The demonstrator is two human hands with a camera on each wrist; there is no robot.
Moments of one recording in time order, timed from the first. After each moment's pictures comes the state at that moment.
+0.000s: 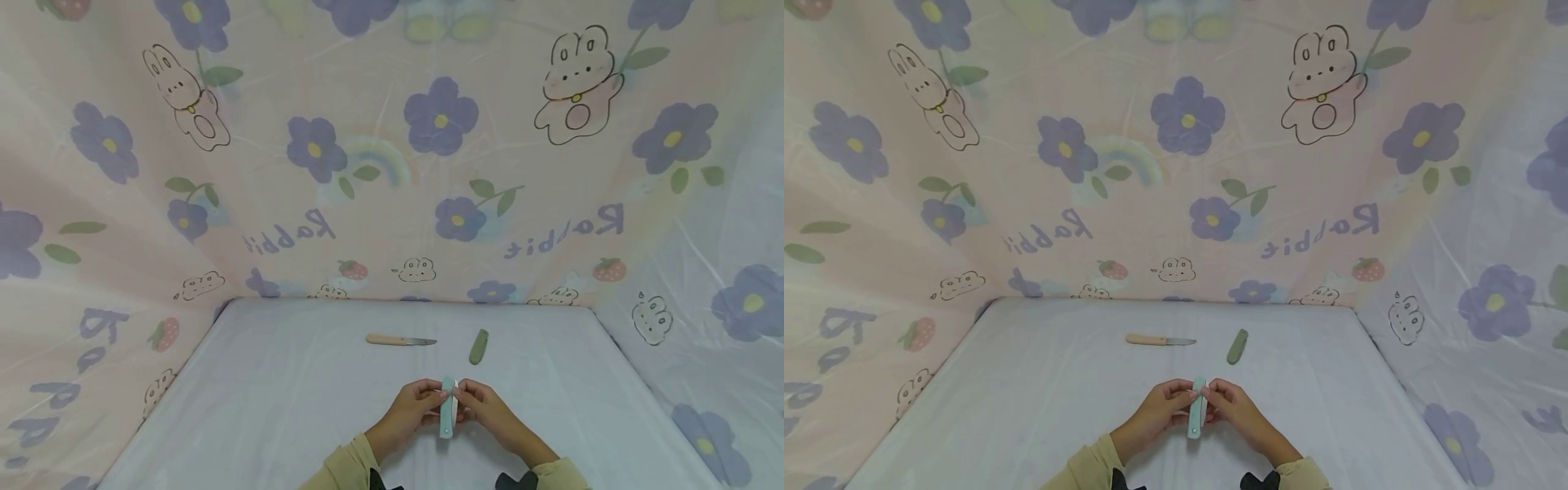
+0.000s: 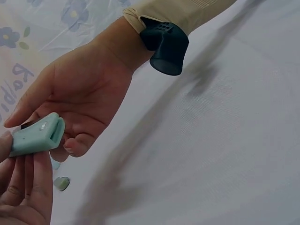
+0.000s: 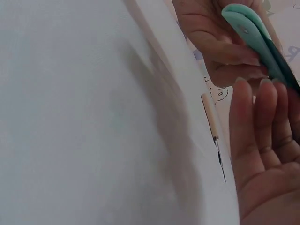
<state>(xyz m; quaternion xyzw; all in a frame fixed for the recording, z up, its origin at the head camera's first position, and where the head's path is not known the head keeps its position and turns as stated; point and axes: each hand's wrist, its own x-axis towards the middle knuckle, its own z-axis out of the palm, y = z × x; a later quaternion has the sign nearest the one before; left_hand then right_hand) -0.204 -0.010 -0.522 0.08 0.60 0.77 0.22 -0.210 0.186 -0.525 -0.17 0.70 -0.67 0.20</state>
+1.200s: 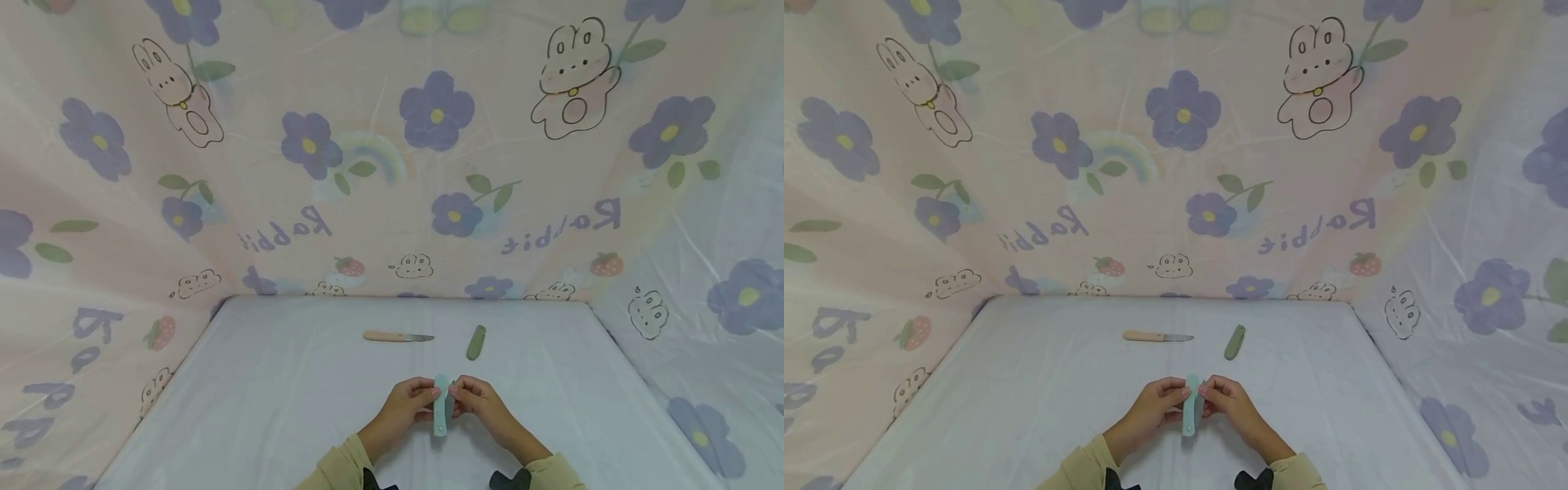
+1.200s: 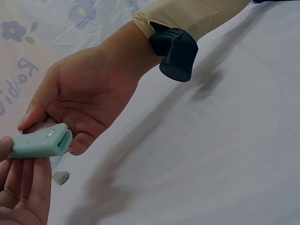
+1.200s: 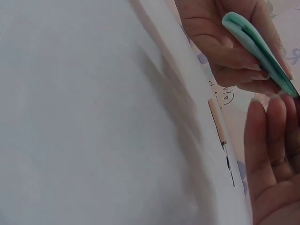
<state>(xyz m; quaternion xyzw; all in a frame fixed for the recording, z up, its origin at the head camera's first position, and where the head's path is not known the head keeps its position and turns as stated) -0.199 -0.016 -0.520 0.07 0.61 0.76 0.20 -0.206 0.181 -0.525 -0.16 0.70 -0.68 0.15</state>
